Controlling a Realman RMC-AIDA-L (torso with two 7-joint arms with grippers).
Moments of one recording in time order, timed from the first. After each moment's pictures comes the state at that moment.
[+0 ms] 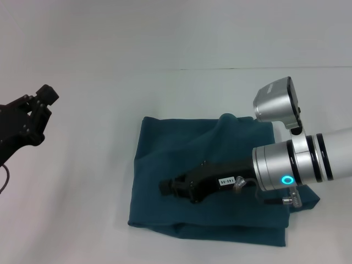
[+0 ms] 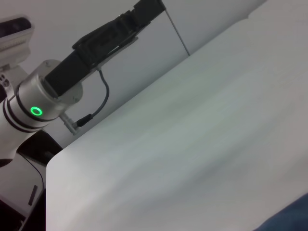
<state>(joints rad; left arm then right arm) -0.30 -2.14 0.54 0.52 1.42 1.58 -1.03 0.70 2.10 -1.36 -0.57 -1.70 -1.26 1.84</state>
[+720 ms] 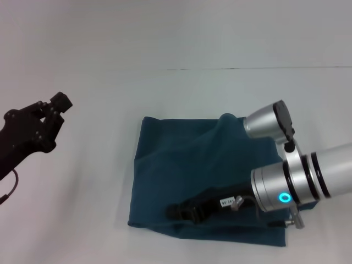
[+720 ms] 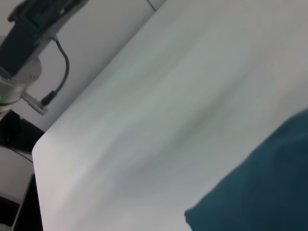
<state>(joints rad) -0.31 -2.14 0.58 0.52 1.45 1.58 -1.04 0.69 2.10 -1.47 -0.54 -1.70 -1.21 2.02</state>
